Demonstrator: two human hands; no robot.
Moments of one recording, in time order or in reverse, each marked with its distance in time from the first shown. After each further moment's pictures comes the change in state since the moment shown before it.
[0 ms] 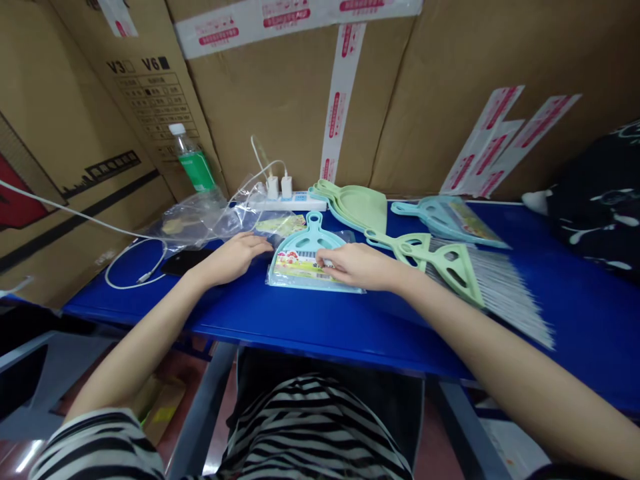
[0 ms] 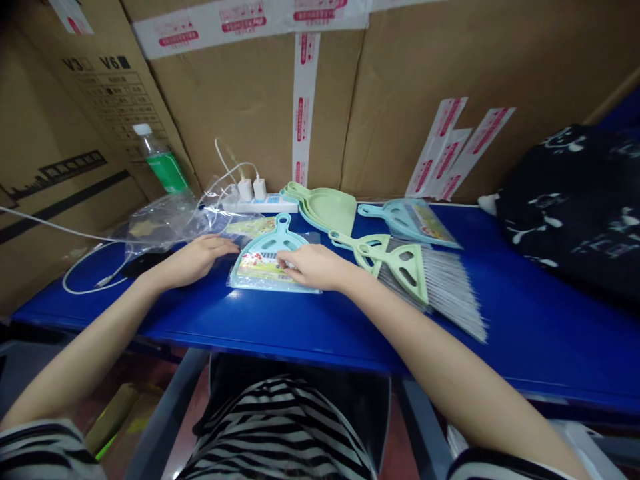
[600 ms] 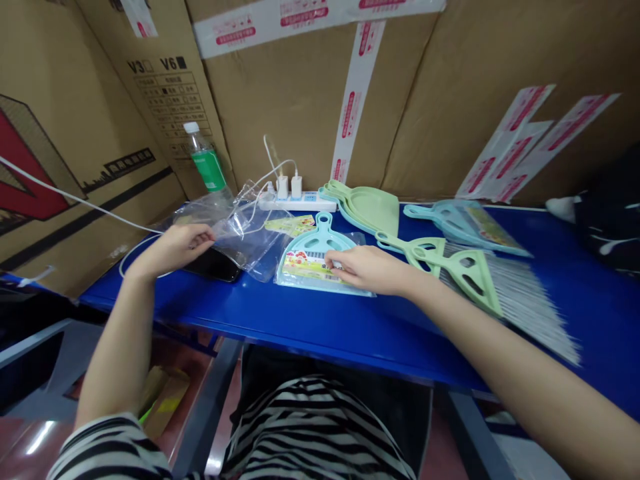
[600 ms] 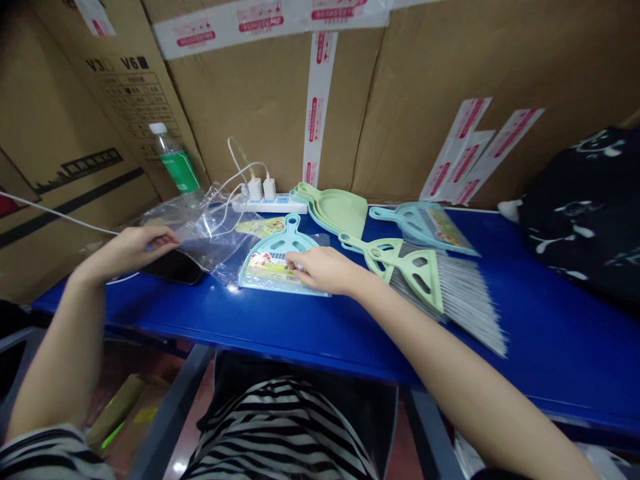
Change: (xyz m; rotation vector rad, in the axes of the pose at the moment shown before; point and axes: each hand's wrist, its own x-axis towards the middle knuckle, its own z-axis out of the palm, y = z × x) left_hand -0.059 -0.020 -0.057 -0.116 0.013 -0.615; right_hand 0.000 0.000 0.002 -0.017 0.017 -0.016
